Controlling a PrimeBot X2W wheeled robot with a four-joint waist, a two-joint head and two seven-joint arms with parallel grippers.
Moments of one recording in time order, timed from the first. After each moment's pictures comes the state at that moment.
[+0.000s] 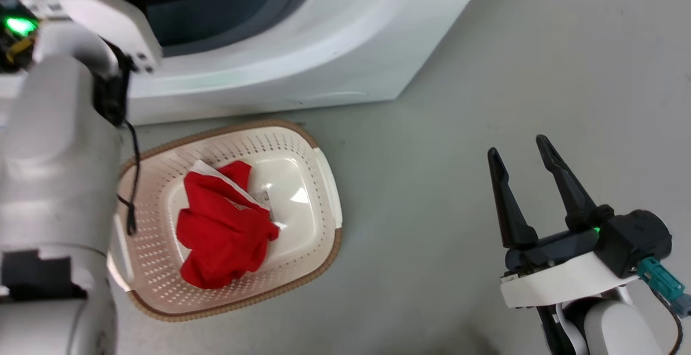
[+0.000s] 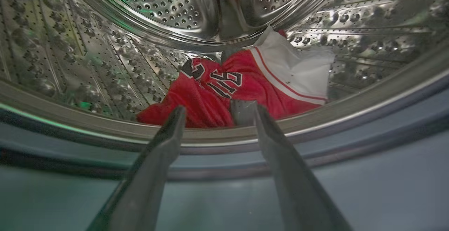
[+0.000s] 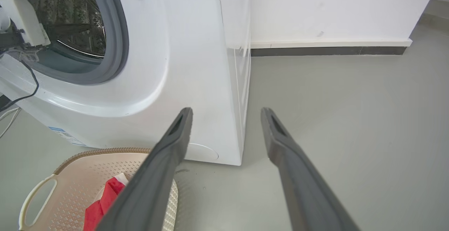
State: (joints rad) left arm -1.07 0.26 -0.03 0.92 -0.19 -0.07 -0.09; right arm -0.11 -0.05 0.14 -0.13 0.12 0.13 -0.14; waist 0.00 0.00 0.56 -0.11
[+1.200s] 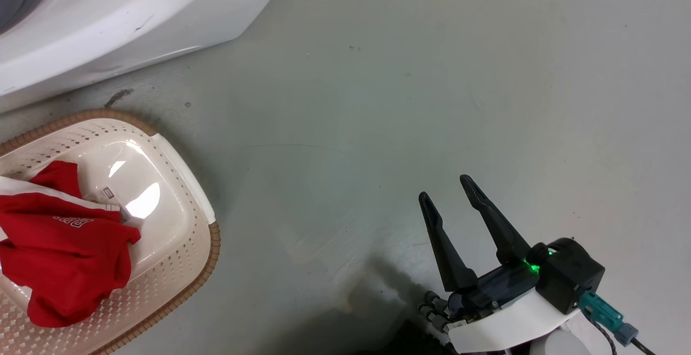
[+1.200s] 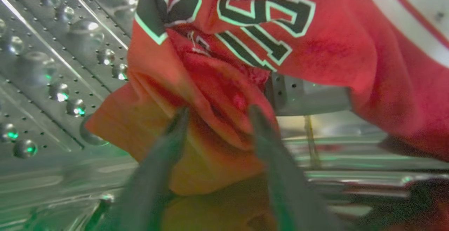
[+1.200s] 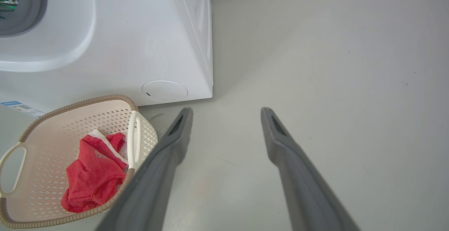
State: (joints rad) left arm -1.48 0.68 -0.11 1.02 -0.09 -0.04 0.59; right arm -0.08 -0.05 0.34 -0.06 0.24 0.13 -0.25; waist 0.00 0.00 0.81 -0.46
